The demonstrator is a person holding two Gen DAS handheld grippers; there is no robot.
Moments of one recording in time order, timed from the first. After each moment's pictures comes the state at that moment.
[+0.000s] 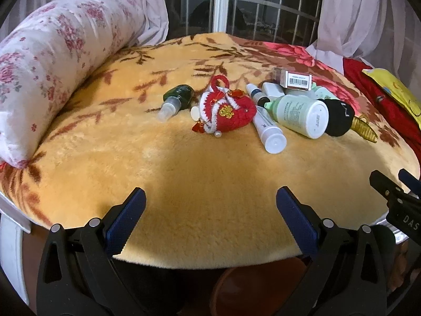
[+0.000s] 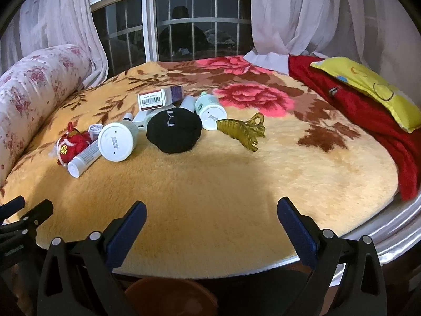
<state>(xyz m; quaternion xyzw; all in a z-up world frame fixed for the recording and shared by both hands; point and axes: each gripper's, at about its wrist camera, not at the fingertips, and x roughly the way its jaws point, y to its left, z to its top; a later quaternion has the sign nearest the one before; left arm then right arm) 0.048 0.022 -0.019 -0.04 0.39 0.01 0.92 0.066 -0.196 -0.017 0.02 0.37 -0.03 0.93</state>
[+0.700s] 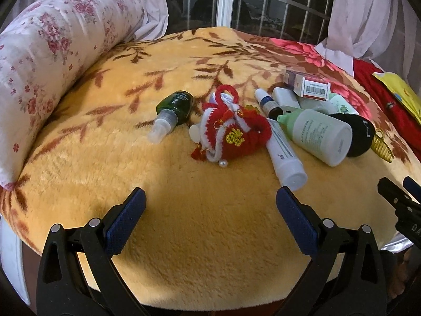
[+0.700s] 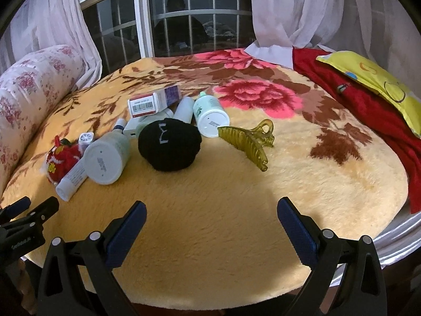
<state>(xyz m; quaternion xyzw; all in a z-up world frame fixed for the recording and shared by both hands) 0.095 0.027 -0.020 -0.04 0.41 0.01 0.91 0.103 -0.201 -0.014 0.03 0.39 -0.04 0.92</state>
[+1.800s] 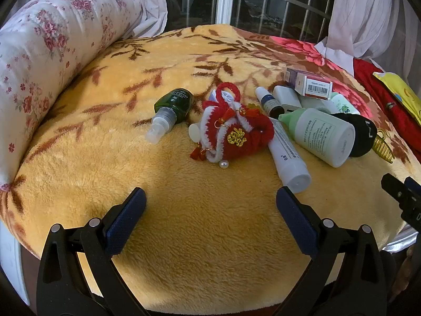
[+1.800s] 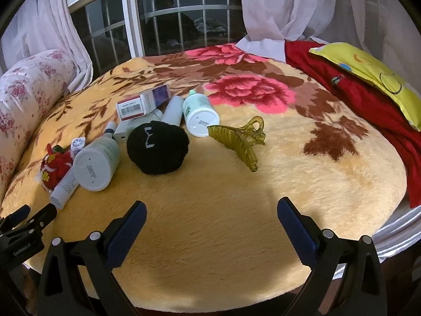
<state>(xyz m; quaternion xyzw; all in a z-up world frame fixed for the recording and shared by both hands) 0.101 0.026 -0.023 -0.04 0.41 0.01 0.91 0.110 -0.213 -0.014 0.04 0.40 -0.05 0.91</state>
